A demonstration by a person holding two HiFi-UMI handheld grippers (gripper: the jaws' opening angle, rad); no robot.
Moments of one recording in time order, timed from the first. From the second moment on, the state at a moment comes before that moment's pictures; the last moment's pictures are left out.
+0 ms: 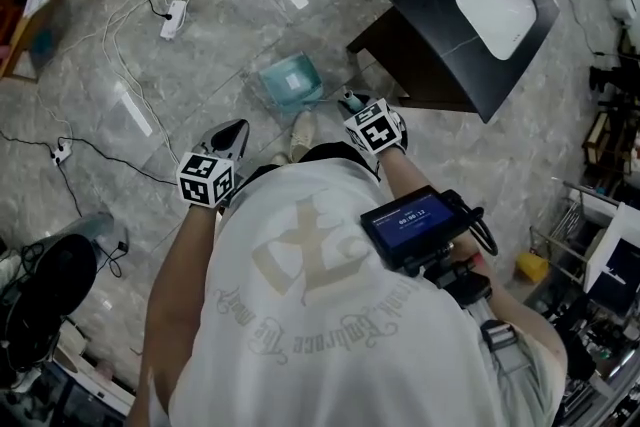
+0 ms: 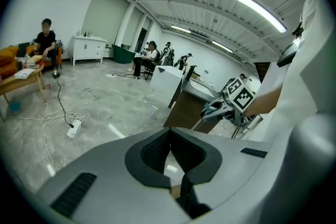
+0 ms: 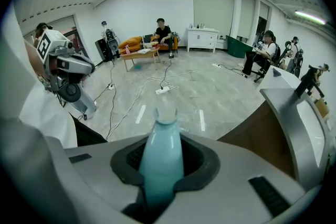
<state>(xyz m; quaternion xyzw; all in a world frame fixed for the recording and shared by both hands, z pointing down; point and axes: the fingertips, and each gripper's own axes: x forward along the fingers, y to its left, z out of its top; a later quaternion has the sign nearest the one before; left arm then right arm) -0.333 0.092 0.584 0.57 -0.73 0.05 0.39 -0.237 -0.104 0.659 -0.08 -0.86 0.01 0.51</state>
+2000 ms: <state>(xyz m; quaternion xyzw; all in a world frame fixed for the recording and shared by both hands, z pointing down) -0.400 0.112 0.581 0.48 -0.76 0.05 0.43 -0.361 -0.169 0.776 -0.10 -0.83 -0.04 0.55</state>
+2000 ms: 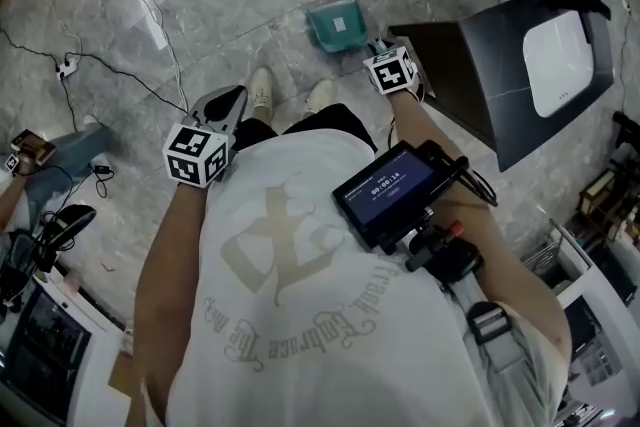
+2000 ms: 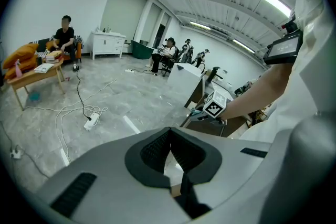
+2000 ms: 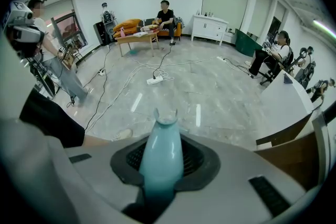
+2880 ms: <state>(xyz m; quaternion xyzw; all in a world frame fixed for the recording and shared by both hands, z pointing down) -0.406 0.099 0.580 0.50 -0.75 0.05 0.43 -0.329 -0.151 0.790 -0.12 -0.80 -0.04 0.59</state>
